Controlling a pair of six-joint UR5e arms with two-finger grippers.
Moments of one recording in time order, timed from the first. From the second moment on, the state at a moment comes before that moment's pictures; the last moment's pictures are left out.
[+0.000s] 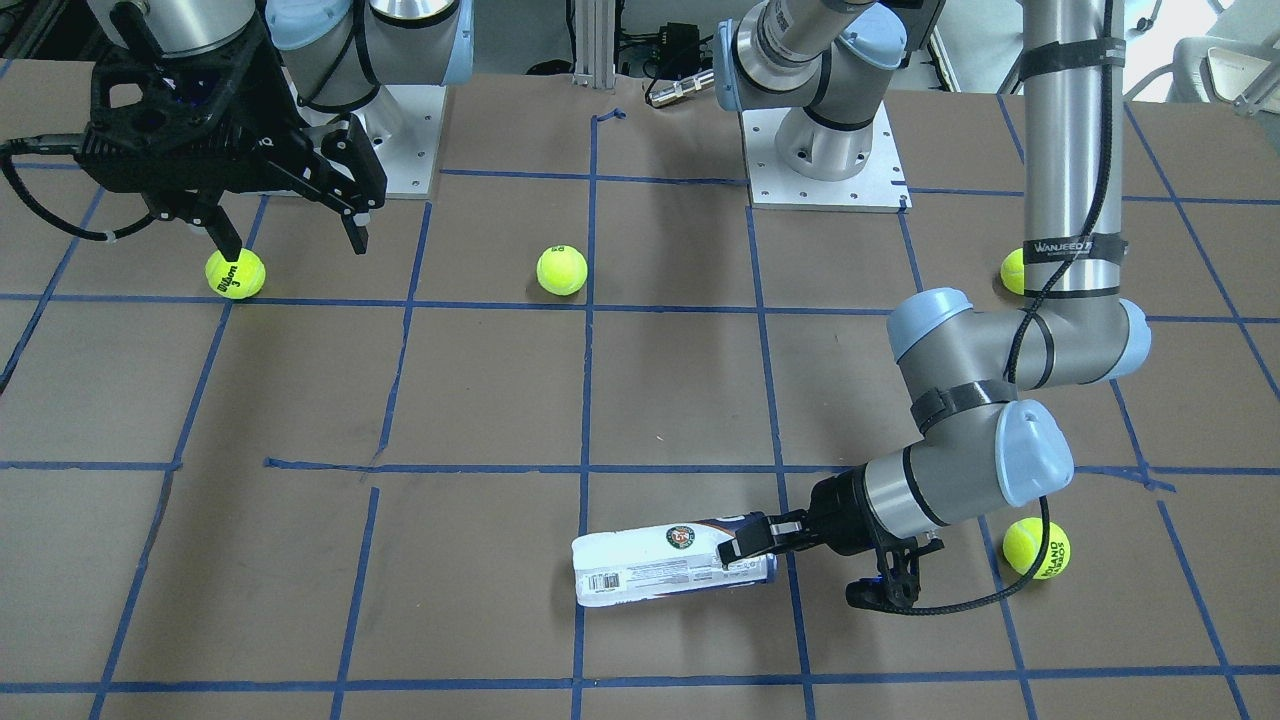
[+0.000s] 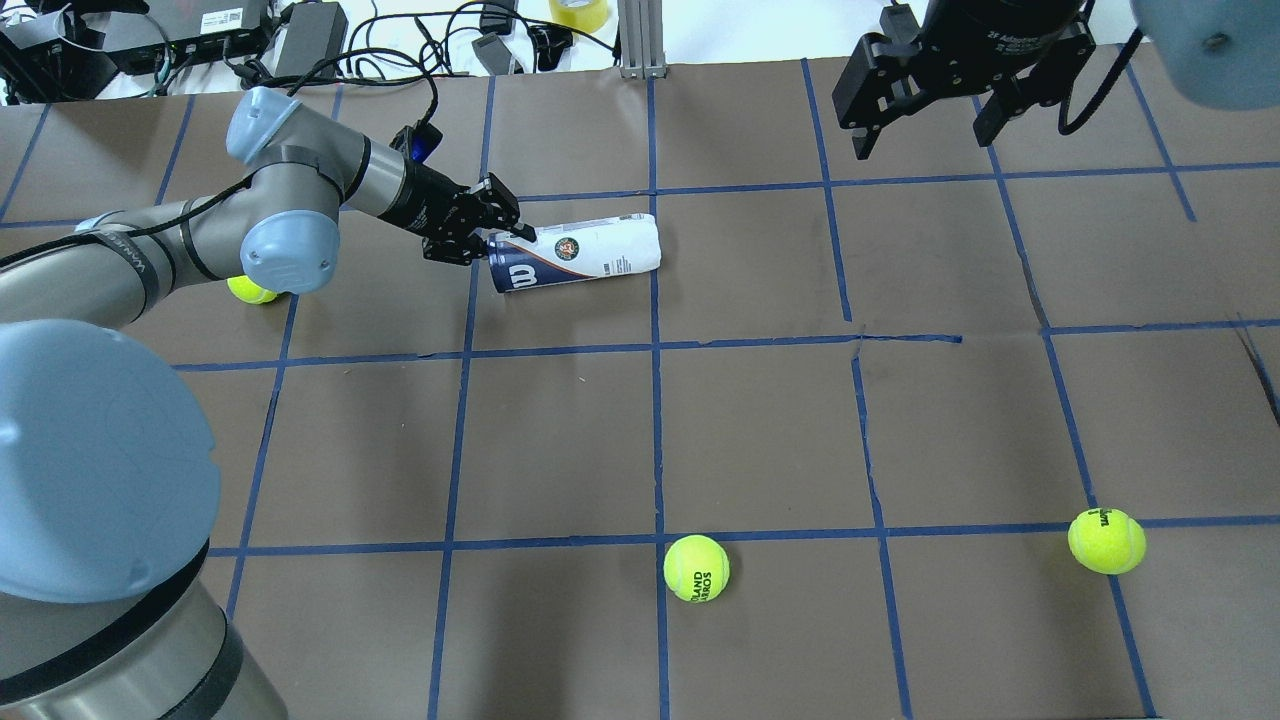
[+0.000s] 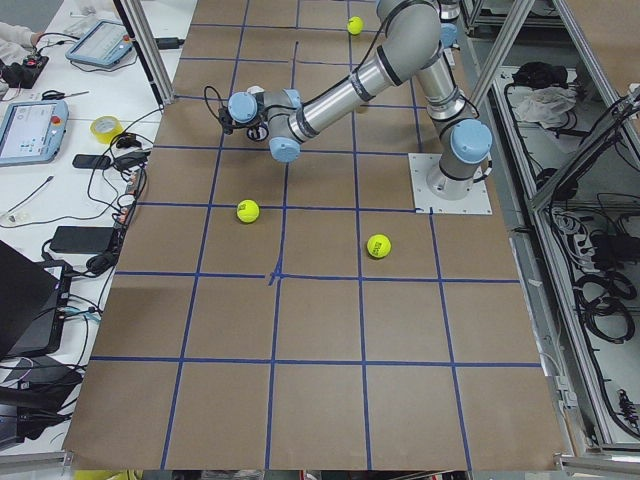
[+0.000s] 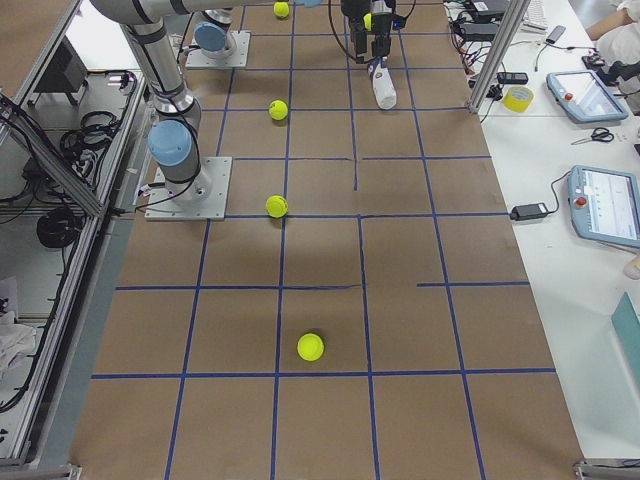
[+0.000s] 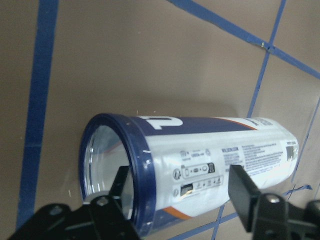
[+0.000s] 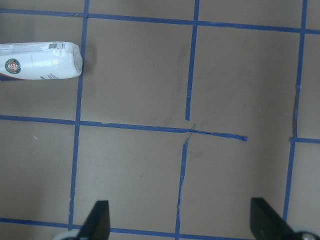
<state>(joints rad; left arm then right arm) -1.43 -2.15 -1.65 -0.94 0.90 -0.12 1.62 -1.54 1.44 -1.59 -1.55 -0.04</state>
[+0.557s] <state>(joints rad) -1.45 -2.08 -1.52 -1.03 1.02 -0.23 1.62 -1.54 1.44 -1.59 -1.55 -0.04</state>
